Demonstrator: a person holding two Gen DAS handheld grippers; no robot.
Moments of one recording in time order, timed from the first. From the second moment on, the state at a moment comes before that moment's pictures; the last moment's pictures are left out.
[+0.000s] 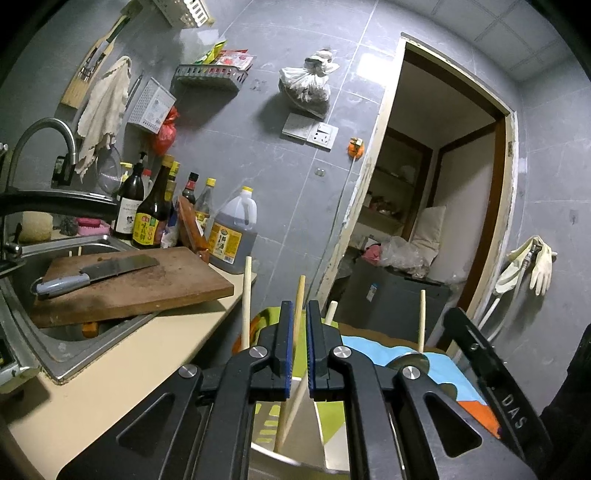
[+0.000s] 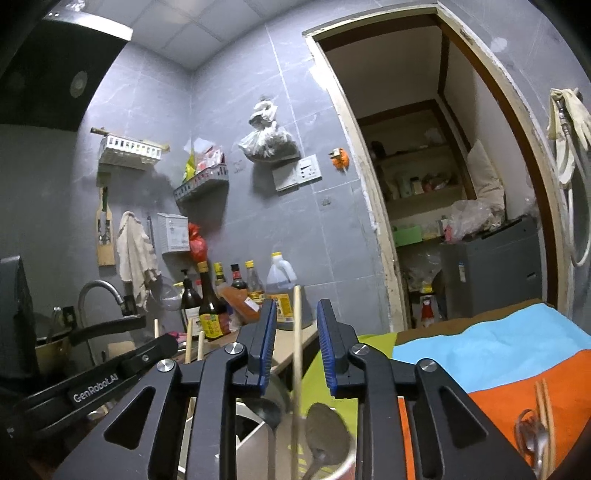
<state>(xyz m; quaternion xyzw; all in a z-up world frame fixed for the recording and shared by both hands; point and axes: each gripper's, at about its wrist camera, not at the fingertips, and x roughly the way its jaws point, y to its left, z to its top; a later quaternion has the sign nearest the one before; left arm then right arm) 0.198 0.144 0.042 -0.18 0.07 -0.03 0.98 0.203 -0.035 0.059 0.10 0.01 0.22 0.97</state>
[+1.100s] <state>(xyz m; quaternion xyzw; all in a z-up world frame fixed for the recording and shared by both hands) 0.160 0.001 0.076 -0.07 0.12 -0.16 0.98 0.127 -0.210 0.099 0.03 0.04 0.10 0.99</state>
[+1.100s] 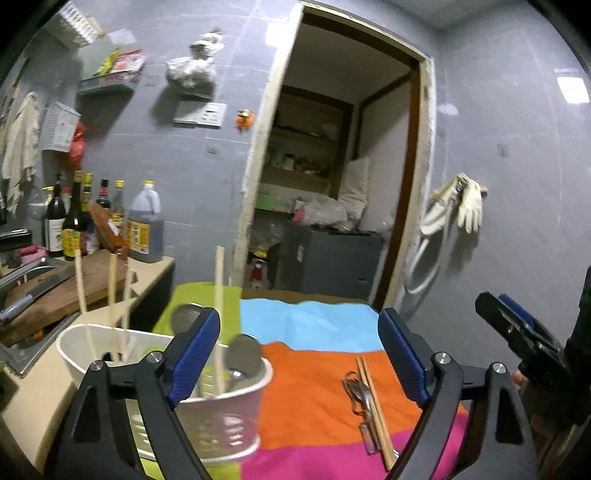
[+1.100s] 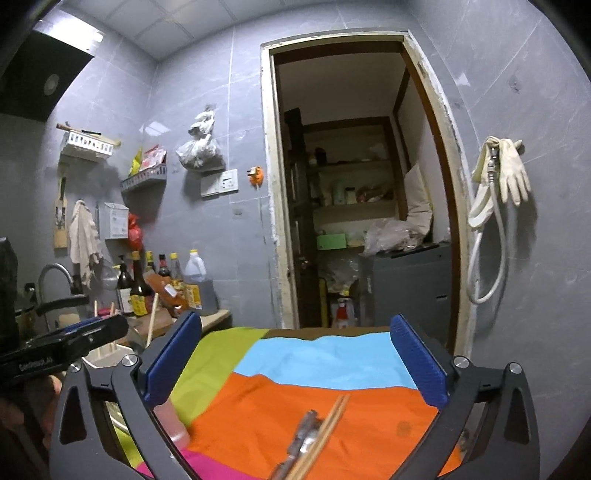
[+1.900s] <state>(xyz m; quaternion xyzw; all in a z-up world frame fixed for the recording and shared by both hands) 0.199 -0.092 0.006 0.03 0.28 -0.21 0.94 0.144 -0.271 0.055 0.03 0.15 0.08 0.99</state>
